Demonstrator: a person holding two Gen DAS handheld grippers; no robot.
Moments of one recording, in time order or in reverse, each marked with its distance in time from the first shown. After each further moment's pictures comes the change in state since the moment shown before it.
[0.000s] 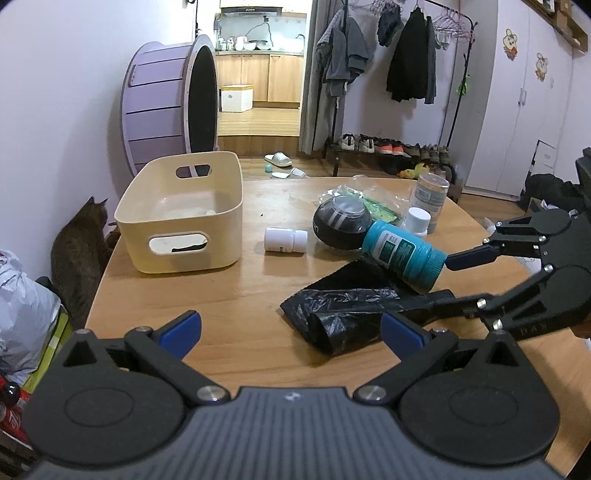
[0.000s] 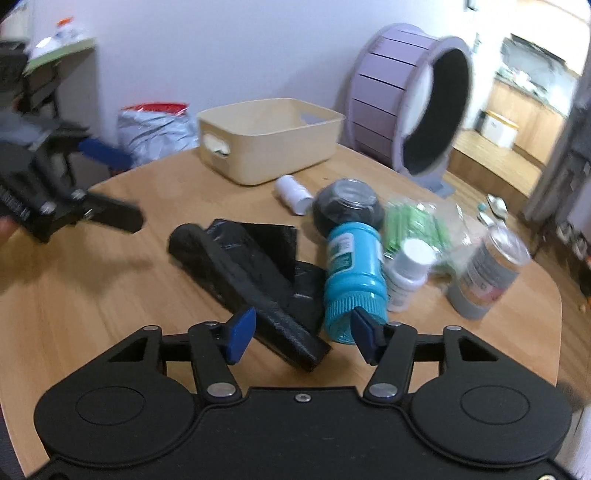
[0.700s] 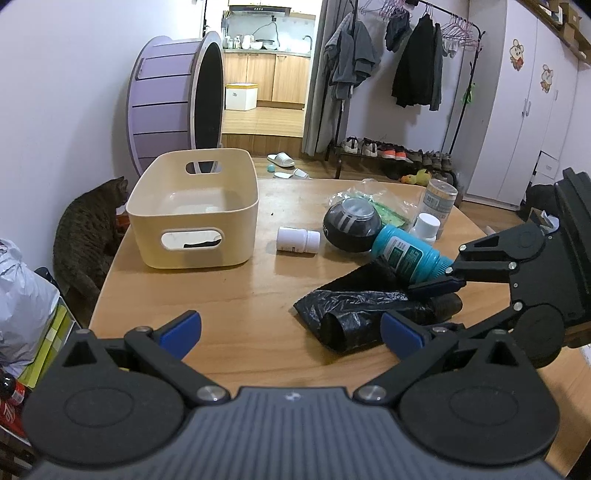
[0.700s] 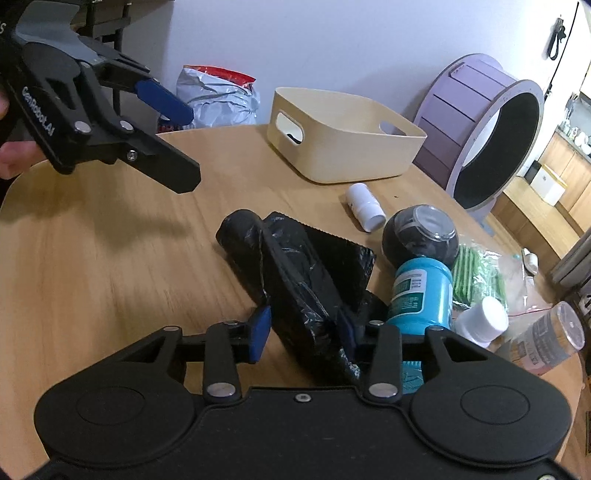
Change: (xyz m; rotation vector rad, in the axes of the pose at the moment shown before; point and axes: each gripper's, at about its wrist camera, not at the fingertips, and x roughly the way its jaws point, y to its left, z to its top) left arm -0.002 0.016 -0.001 -0.033 -0.006 -0.018; right arm 0.032 0.030 0.008 -0.226 0.020 0.068
